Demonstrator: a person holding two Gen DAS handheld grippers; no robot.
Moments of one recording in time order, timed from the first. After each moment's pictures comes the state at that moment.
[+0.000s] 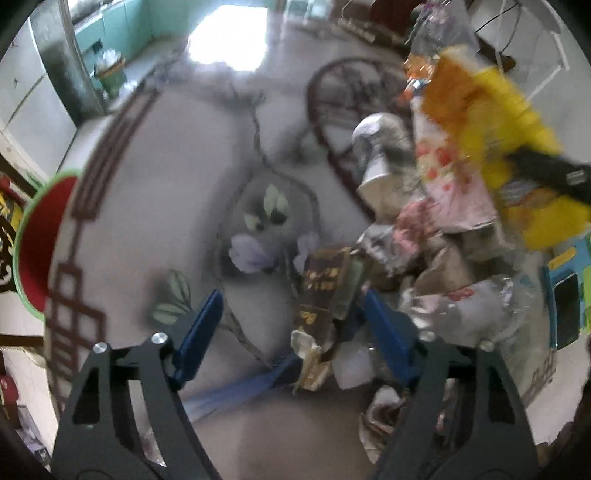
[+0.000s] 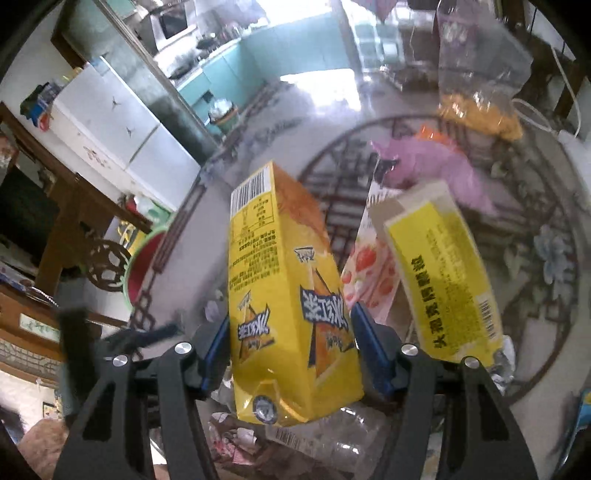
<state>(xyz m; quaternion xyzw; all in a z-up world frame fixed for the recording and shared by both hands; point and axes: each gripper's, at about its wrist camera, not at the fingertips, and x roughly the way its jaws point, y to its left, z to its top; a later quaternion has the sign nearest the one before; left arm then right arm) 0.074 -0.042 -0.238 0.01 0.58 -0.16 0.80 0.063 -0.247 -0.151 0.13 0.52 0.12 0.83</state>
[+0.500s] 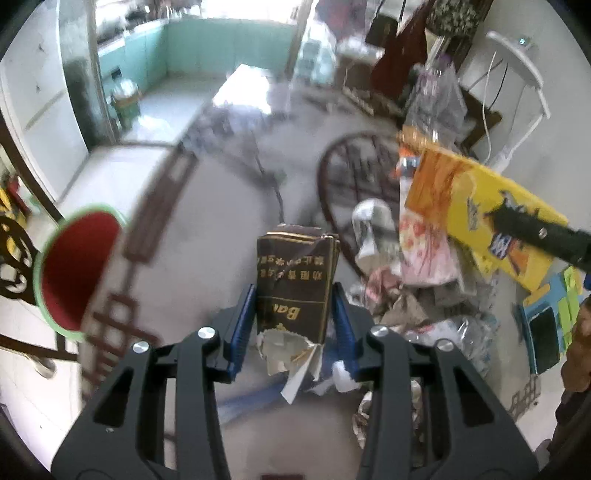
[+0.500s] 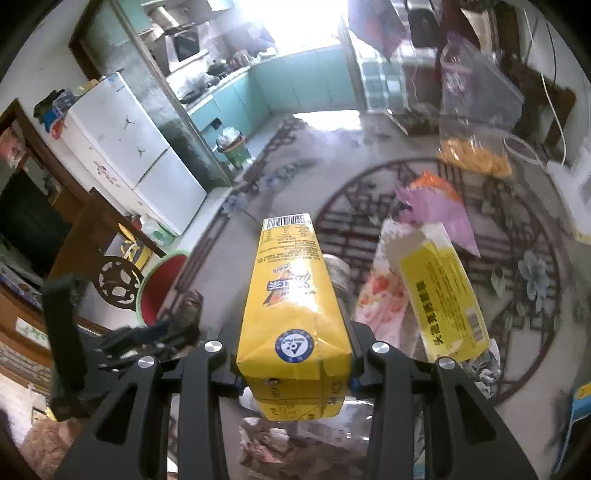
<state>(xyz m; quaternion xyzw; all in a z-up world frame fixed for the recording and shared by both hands) 0.058 0.000 -0.156 -0.02 0.47 -0.16 0.87 0.043 -0.214 -0.103 0.12 0.47 0.12 0.87</state>
